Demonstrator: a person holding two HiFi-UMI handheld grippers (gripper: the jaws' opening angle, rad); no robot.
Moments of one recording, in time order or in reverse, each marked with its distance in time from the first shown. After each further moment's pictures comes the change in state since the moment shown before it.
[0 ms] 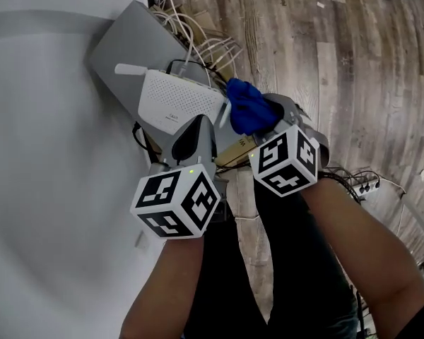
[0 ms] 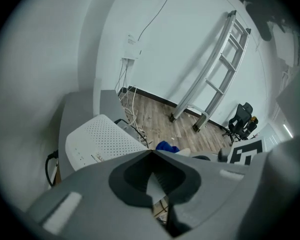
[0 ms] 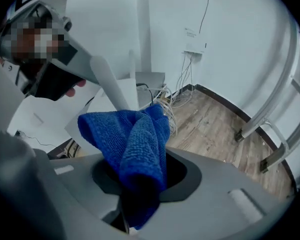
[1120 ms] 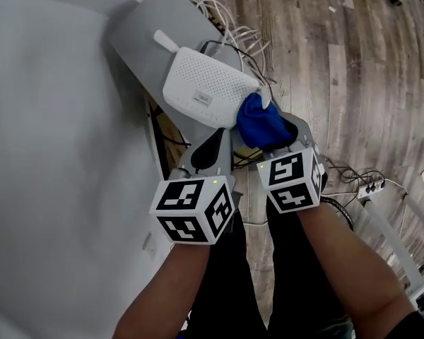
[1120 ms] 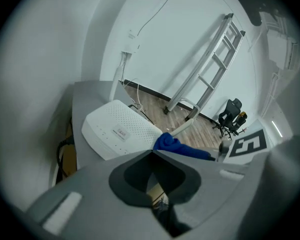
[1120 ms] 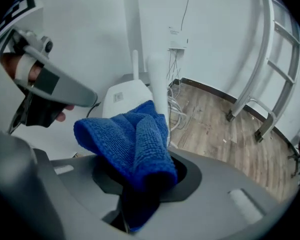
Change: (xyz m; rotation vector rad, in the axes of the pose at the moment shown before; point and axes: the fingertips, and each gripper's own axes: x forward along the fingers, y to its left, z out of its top) left arm -0.050 0.042 -0.049 0.018 0.069 -0.087; right arm -0.010 0.080 0.008 0.235 0.003 -0.093
